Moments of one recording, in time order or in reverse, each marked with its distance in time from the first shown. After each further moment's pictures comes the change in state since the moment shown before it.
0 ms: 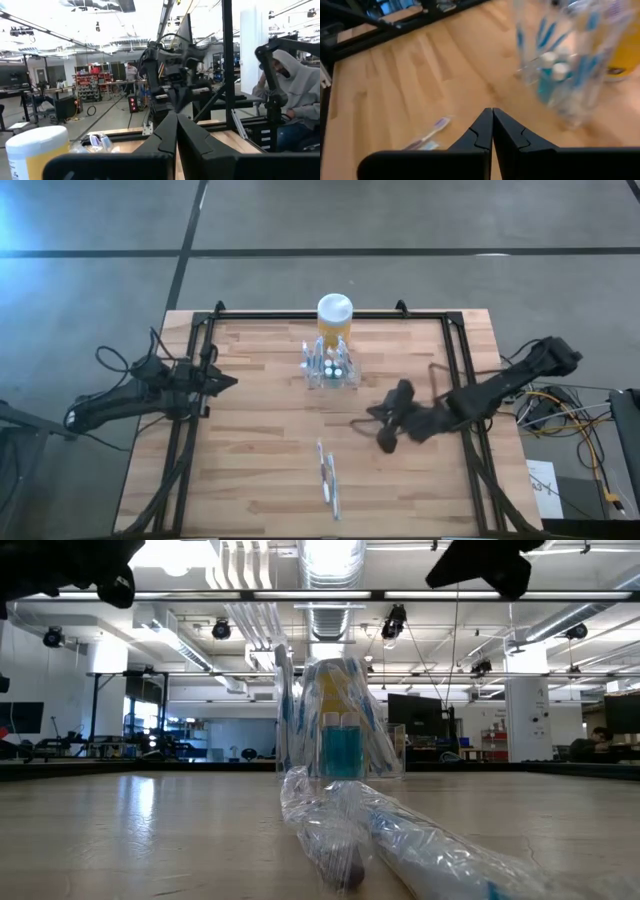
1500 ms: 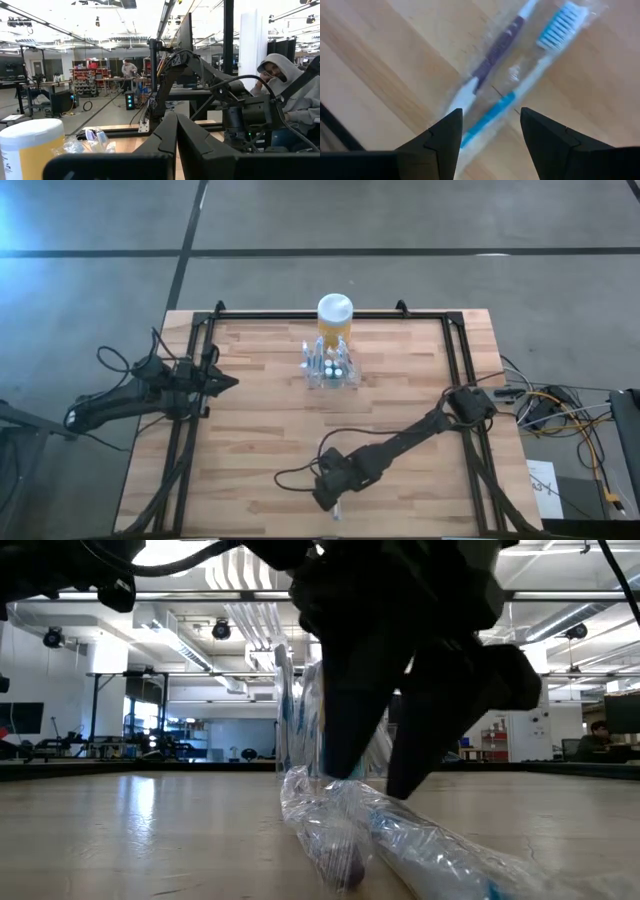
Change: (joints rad) left arm 0.000 0.001 -0.008 0.001 0.000 -0.047; right arm 0.025 0.966 0.761 -0.307 -0.589 0.630
